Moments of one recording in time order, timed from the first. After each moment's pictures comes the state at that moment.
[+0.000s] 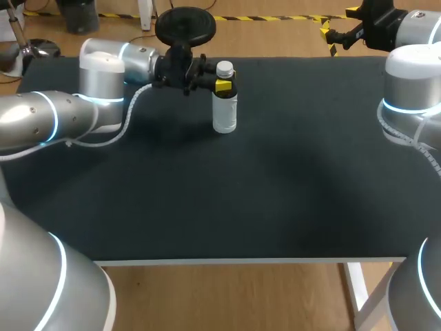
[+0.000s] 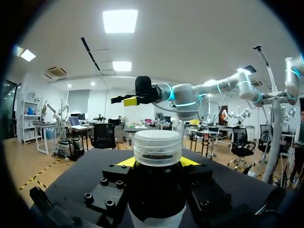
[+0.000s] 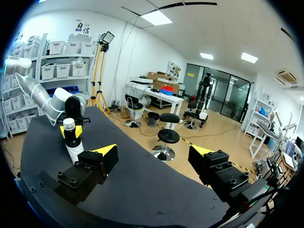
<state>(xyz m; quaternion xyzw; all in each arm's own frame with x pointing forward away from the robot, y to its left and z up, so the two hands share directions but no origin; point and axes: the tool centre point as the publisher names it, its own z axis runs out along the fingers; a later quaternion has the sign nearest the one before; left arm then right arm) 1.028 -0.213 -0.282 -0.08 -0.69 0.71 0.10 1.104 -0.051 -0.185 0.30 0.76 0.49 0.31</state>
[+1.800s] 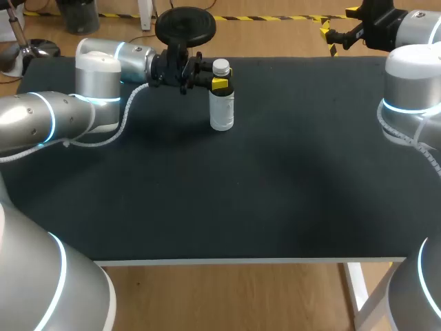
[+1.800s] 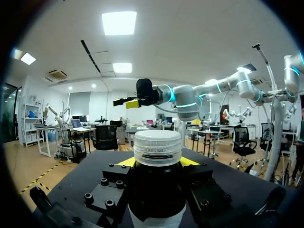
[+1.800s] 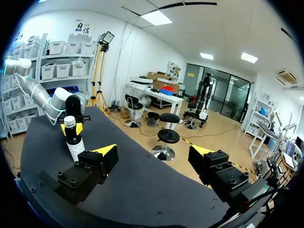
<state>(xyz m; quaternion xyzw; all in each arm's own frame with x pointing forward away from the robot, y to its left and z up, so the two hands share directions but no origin) 1.033 -0.205 -0.279 -0.08 -0.69 0.71 0.09 1.104 -0.051 -0.185 0.30 0.76 0.49 0.31</state>
